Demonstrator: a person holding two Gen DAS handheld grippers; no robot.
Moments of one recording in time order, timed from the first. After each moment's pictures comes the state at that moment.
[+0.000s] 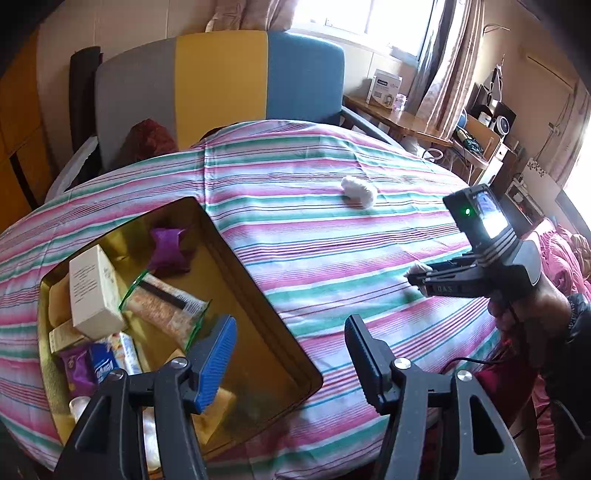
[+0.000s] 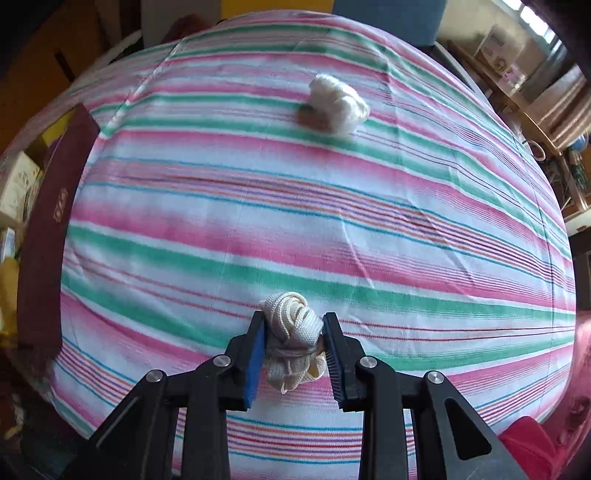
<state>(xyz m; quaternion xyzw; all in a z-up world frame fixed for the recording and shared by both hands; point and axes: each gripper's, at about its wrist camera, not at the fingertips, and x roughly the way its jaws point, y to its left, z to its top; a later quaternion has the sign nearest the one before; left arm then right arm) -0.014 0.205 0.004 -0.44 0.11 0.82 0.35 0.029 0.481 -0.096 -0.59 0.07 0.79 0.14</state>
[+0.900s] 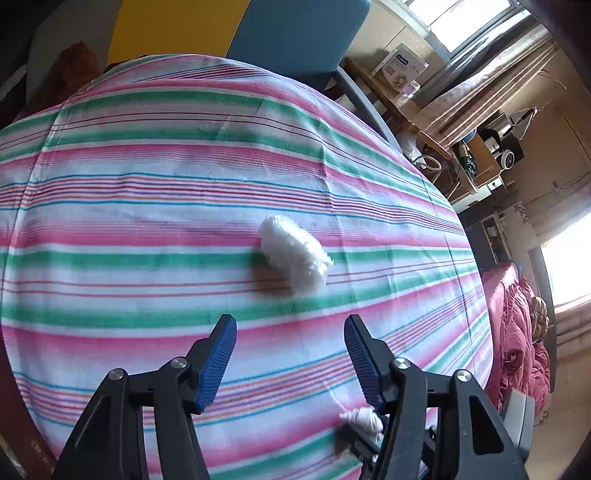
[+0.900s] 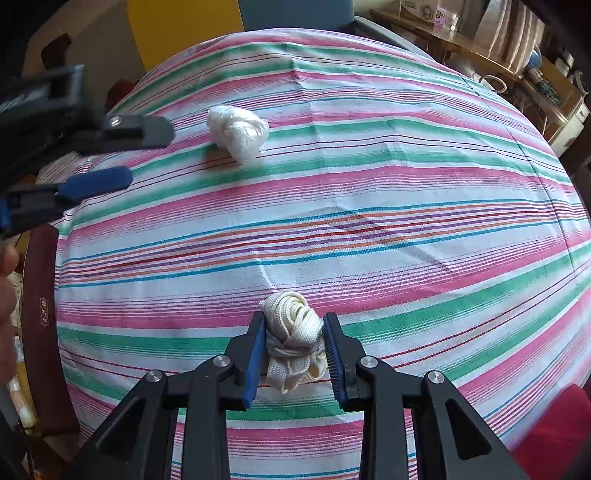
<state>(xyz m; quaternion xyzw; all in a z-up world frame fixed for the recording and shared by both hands) -0.154 0.449 -0.070 -0.58 -0.01 0.73 0.38 0.025 0.559 -0.106 -0.54 0.20 0.79 0.21</state>
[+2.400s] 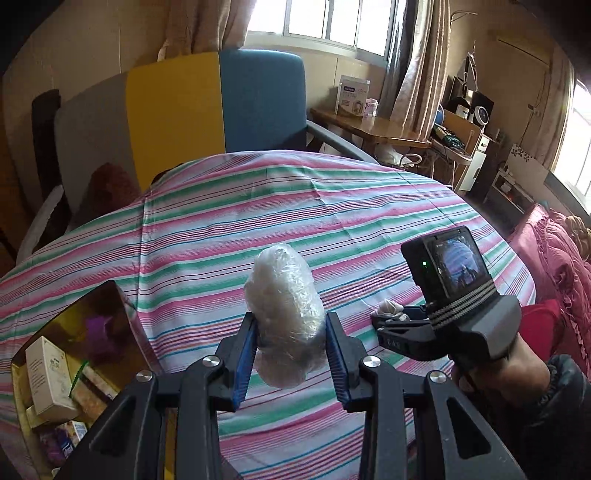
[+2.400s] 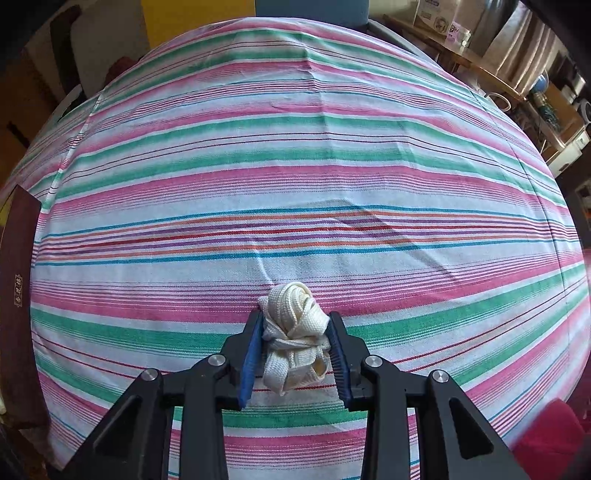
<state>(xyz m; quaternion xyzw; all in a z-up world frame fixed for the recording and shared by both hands) -0.016 0.307 0.017 -0.39 0.13 0.83 0.39 0.008 0.554 -0.110 -0.56 0.14 0.78 0.22</state>
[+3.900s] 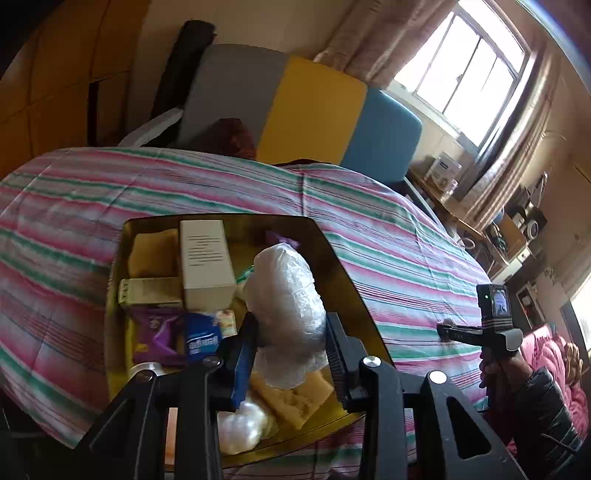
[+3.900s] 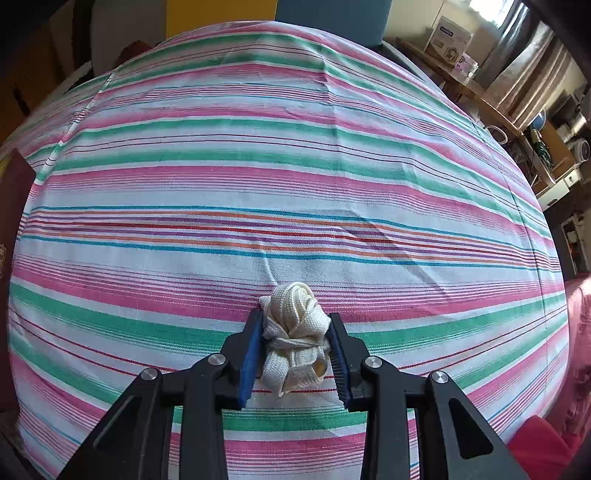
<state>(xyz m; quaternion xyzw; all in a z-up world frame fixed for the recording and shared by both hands) -0.054 0.044 0.007 -0.42 -0.08 0.86 0.26 0.005 0.487 -0.107 -0.56 0.07 0.79 0.23</state>
